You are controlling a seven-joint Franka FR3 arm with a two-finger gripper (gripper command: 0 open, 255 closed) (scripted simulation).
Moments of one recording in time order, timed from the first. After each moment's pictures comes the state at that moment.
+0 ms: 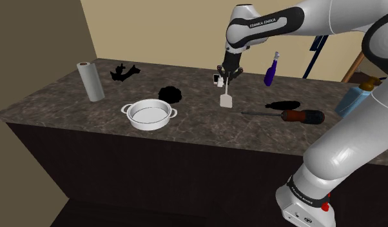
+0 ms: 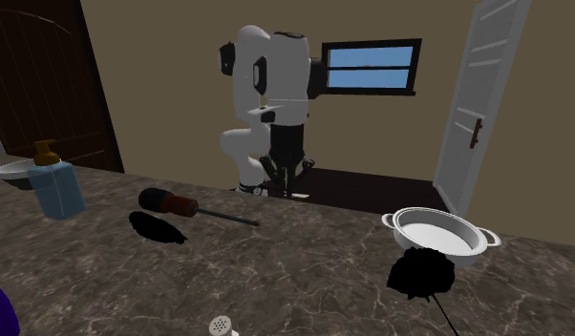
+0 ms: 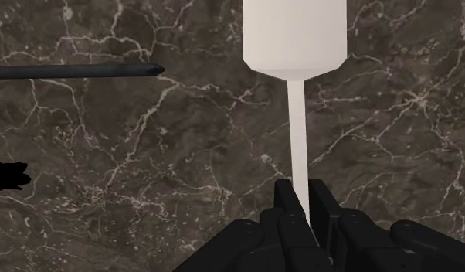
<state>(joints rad) -0.30 -0.12 0.08 -2.05 -0.03 1.98 0.68</state>
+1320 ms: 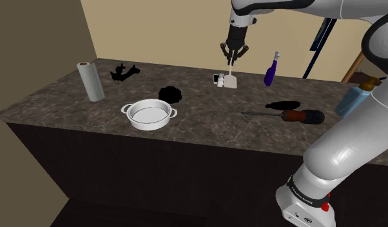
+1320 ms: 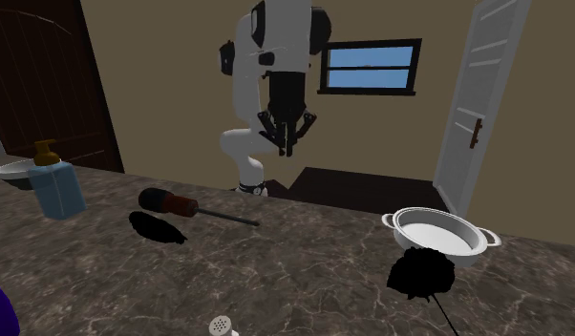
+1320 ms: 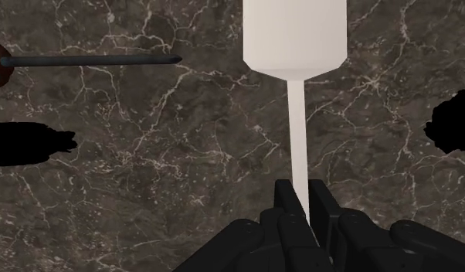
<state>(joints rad) -0.30 -0.12 0.08 -1.78 -0.03 1.71 0.66</state>
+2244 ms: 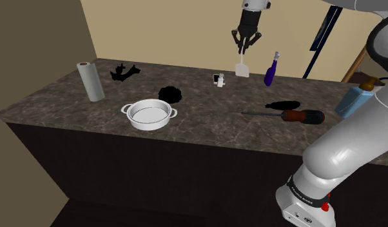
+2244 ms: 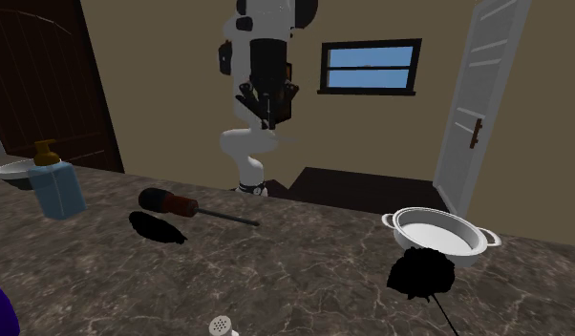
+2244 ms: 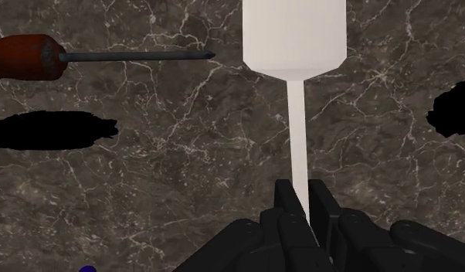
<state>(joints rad) -0.33 -0.15 0.04 -1.66 -0.03 1.57 0.60</state>
